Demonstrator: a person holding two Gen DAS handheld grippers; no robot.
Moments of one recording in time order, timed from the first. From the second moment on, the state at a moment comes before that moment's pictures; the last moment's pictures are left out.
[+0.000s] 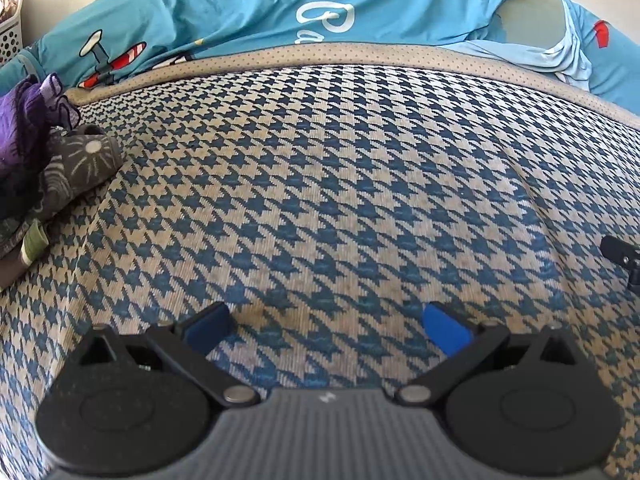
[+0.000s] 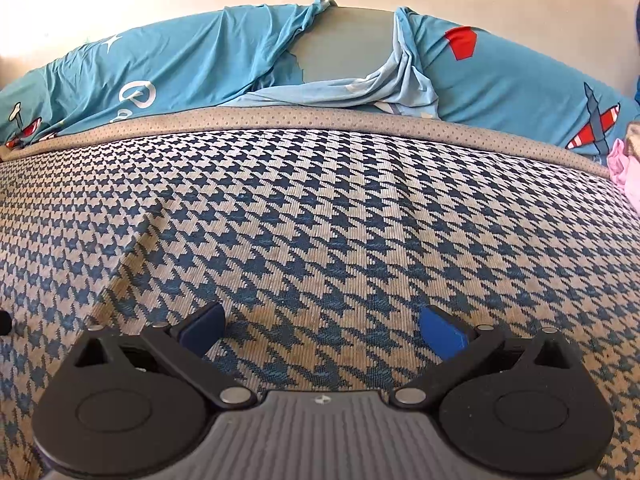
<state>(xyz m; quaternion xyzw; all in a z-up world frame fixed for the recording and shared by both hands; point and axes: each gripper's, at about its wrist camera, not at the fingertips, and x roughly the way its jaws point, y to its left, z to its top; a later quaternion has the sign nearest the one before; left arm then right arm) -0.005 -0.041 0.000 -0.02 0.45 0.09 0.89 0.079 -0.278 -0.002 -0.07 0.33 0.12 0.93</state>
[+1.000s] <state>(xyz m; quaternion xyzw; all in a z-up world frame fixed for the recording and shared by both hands) -0.018 -0.041 -0.002 -0.02 0.44 0.07 0.90 0.078 -0.276 -0.003 -0.07 0.33 0.12 0.94</state>
